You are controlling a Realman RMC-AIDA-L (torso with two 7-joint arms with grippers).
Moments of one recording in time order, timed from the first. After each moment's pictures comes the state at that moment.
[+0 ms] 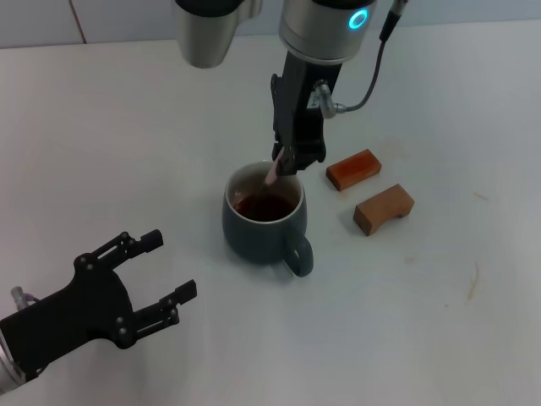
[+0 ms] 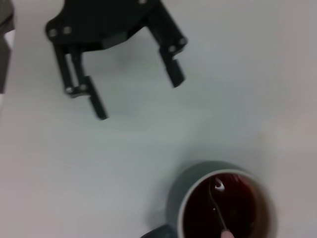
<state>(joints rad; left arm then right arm) -0.35 -2.06 0.21 0.20 2.21 1.68 -0.60 1.37 2.09 -1.40 -0.81 -2.60 -1.71 2.09</state>
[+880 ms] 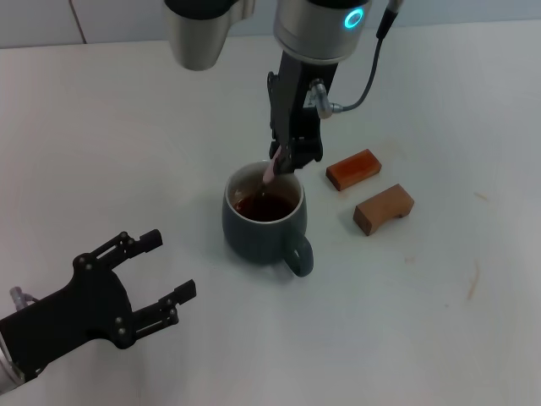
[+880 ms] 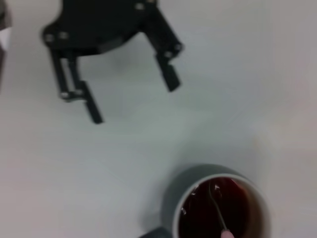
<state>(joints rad) -0.34 -2.06 0.21 0.20 2.21 1.69 -0.60 1.37 2.09 -1.44 -0.86 -2.58 -1.72 2.14</state>
